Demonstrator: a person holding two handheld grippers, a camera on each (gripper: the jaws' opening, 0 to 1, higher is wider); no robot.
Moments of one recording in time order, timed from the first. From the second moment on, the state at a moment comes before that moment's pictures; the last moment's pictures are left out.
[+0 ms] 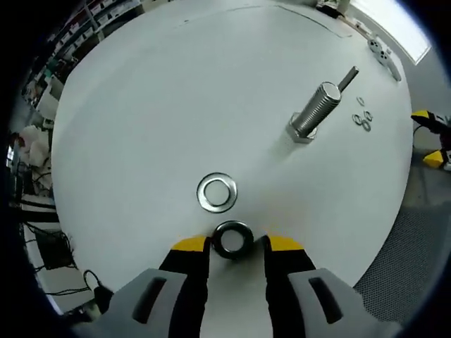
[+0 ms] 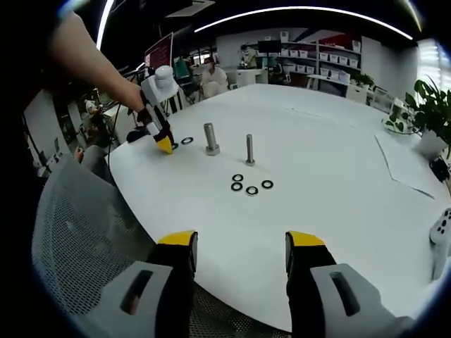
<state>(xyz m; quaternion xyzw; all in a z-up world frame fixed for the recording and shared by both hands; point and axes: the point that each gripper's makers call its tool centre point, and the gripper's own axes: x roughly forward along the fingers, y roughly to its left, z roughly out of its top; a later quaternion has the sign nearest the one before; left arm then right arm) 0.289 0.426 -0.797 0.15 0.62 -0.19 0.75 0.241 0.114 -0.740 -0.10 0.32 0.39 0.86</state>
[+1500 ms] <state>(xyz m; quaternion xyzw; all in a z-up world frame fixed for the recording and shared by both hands) 0.288 0.428 -0.796 0.16 0.63 -0.21 0.73 0.244 0.113 -0.738 -0.10 0.32 0.38 0.86</state>
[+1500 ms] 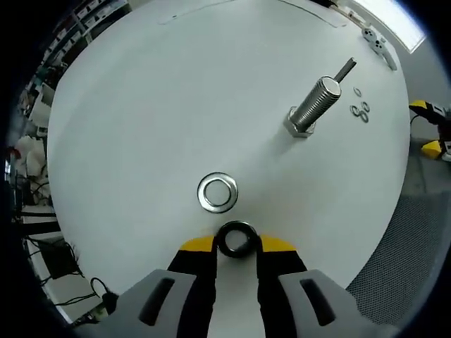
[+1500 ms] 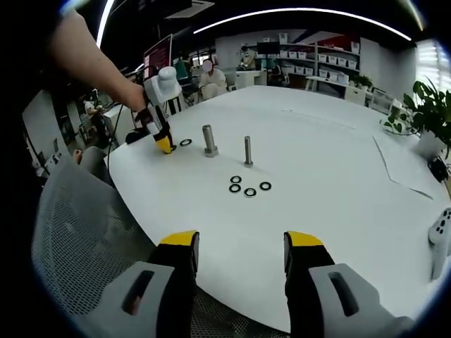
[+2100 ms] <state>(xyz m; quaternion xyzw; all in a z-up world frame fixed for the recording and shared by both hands) 0.306 0.393 -0.769 0.20 0.60 -0.27 0.73 0.244 0.112 -0.738 -0.10 0.32 0.38 0.86</state>
